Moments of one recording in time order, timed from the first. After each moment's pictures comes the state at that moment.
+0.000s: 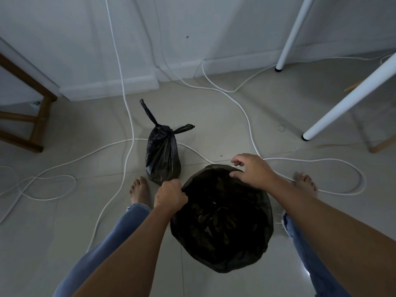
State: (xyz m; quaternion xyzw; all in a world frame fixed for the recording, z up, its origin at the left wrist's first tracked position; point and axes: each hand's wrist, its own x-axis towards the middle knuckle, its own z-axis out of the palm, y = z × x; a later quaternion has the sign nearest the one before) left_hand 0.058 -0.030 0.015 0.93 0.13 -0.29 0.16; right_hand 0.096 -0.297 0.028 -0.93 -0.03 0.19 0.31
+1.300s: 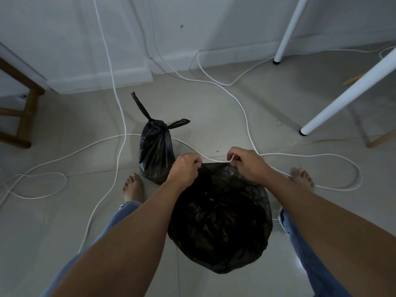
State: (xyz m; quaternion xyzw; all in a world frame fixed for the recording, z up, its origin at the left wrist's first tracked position) left_hand 0.111 -0.078 0.017 0.93 0.02 -0.20 0.30; right_hand 0.108 -0.295 0.020 -0.91 -0.01 0.20 0.36
